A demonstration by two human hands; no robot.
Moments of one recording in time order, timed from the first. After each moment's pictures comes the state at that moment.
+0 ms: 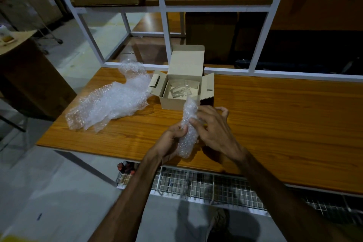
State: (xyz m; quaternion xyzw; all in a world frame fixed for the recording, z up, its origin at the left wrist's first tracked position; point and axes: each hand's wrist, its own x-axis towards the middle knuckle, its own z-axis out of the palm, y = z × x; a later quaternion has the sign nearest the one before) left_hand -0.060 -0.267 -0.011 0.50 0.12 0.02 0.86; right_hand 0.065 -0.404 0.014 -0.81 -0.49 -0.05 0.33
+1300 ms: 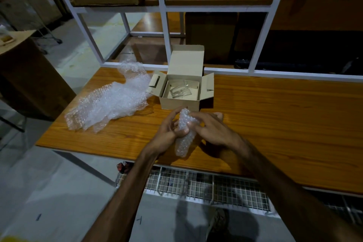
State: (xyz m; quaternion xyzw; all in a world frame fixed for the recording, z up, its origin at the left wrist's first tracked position) left_hand -0.057 -0.253 0.003 0.65 0.17 0.10 0.74; right_hand 0.070 -0.403 0.039 -0.81 -0.48 0.18 0.29
